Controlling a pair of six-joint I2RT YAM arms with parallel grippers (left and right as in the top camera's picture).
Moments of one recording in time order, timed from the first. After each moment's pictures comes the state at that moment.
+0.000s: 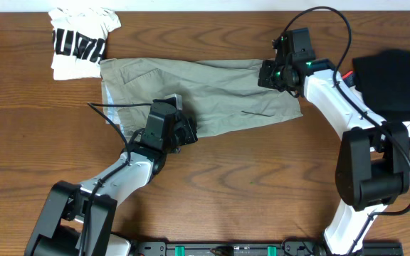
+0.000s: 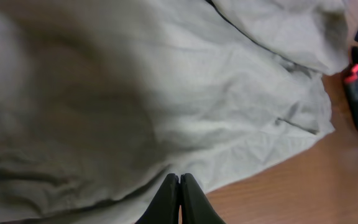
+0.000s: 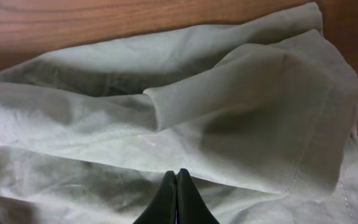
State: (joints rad) left arm -0.37 1.55 0.60 0.21 0.24 -0.67; right arm 0.21 1.98 1.45 -0.51 -0.21 0.39
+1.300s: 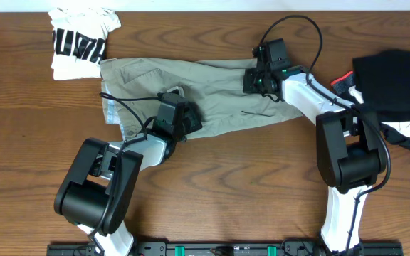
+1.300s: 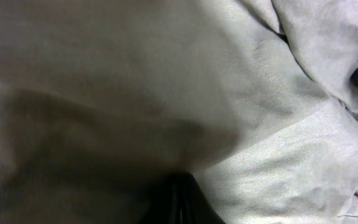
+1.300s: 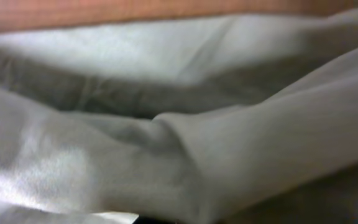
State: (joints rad) left arm -0.37 1.84 0.74 0.30 0.15 -0.75; right arm 0.28 2.14 1.45 -0.31 -0.14 0.36
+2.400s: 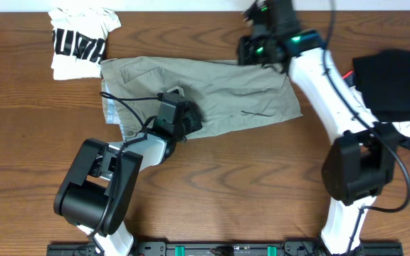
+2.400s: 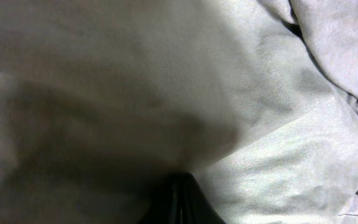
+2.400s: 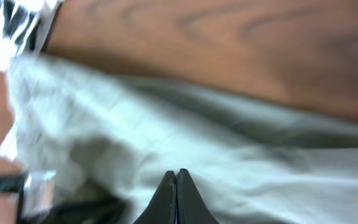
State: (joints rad) left arm -0.37 1.84 0.74 0.28 0.15 -0.75; right arm 0.33 2.05 1.82 -0.69 -0.31 0.23
